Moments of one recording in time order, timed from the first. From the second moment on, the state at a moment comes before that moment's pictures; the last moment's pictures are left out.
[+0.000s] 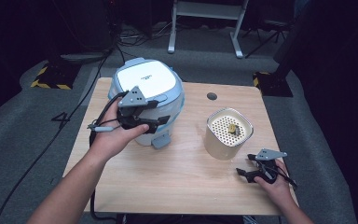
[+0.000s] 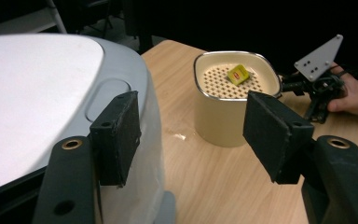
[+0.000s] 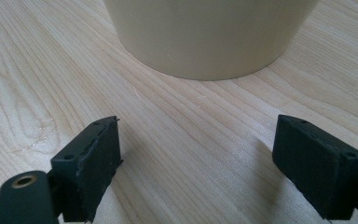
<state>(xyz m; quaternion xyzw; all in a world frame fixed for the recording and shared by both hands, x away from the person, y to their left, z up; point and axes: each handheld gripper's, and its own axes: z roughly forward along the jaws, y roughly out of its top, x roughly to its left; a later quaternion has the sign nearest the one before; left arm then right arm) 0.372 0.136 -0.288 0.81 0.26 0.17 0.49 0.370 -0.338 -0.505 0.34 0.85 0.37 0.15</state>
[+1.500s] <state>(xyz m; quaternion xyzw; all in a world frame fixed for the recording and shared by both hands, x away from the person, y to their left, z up) 0.346 0.169 -0.458 0.82 0.35 0.11 0.44 0.370 -0.338 -0.505 0.34 0.85 0.37 0.15</state>
